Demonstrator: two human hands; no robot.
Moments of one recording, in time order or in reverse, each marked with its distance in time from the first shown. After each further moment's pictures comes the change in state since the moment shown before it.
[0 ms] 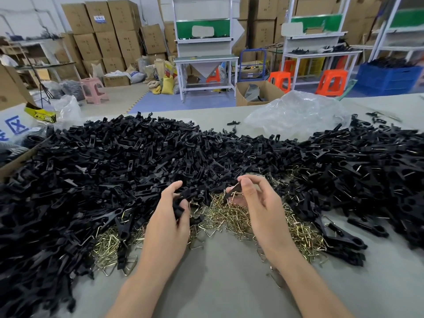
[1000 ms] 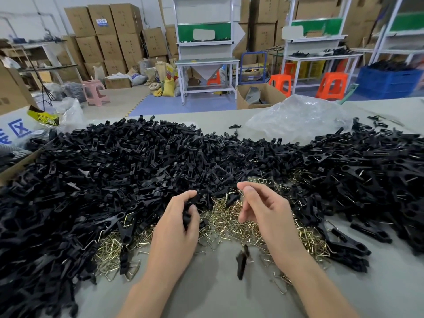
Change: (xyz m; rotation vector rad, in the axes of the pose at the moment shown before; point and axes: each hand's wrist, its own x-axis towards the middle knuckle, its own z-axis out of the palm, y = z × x) left_hand -0.001 0.010 0.001 0.001 -0.019 0.041; right_hand 0.000 -0.007 -0.005 0.058 -0.011 0.064
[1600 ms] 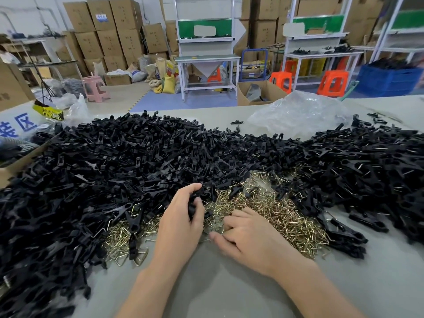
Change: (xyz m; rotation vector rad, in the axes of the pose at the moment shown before) left_hand -0.002 -0.001 -0.004 -0.003 -0.005 0.016; right_hand -0.023 0.020 0.008 -1.202 -0.488 -0.734
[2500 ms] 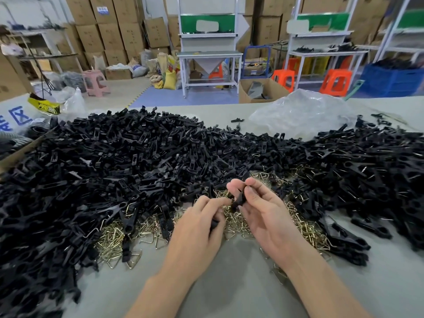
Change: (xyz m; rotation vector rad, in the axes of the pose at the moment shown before) left_hand -0.013 0.018 0.018 0.079 -0.151 0.215; right_hand 0.020 0.017 -0.016 1.945 0.461 0.833
